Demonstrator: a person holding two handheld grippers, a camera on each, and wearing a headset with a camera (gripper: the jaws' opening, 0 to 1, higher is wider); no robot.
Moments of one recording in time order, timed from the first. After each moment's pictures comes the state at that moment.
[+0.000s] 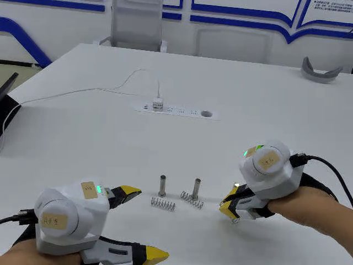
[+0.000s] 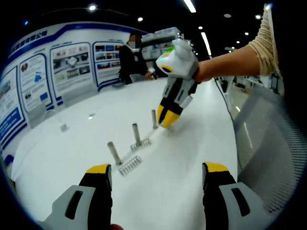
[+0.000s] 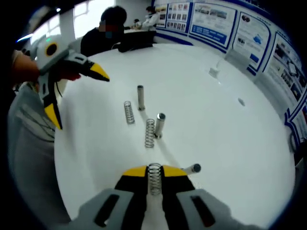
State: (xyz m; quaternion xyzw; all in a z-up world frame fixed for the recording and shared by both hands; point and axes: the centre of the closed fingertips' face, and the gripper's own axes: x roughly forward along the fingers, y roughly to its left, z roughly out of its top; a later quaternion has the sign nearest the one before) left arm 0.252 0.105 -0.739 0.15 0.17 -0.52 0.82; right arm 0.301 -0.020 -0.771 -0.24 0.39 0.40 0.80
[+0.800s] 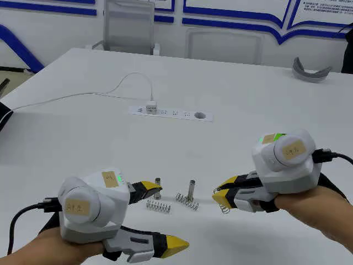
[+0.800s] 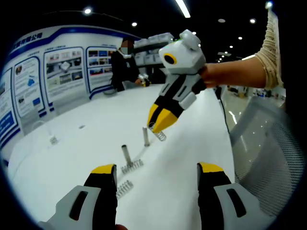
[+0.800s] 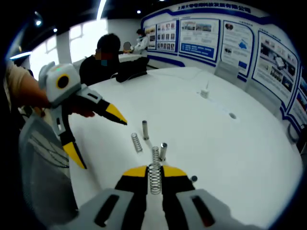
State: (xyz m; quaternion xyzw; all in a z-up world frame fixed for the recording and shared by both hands) left arm 0.257 0.059 -0.718 0.13 0.15 -0.55 0.81; right arm 0.295 0.001 -0.709 -0.15 0.31 0.40 0.85
